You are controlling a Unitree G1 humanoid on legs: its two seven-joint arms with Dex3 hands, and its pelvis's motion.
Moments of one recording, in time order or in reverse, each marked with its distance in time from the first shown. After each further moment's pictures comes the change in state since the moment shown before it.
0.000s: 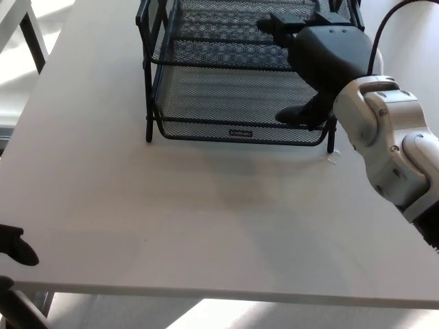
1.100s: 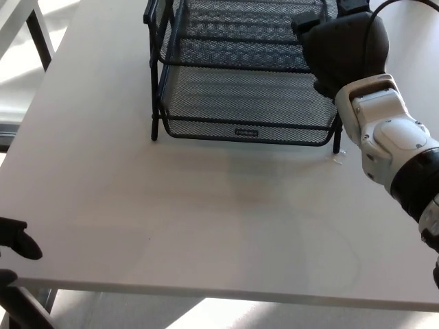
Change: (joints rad) left_arm -0.026 0.000 -0.008 -0.003 -0.001 -0.002 -0.009; right_arm -0.217 0.095 0.191 0.614 -0.162 -0.075 -0.461
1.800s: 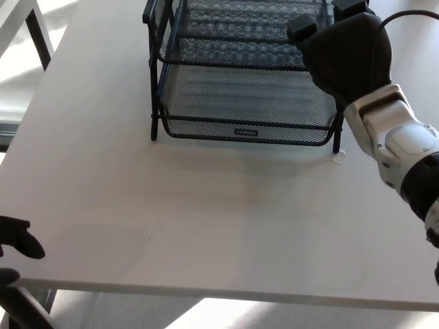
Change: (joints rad) left_arm -0.011 0.000 -0.005 -0.003 0.000 -0.001 -0.011; right_arm -0.003 -0.009 0.034 0.134 -0.054 -0.170 -0.319
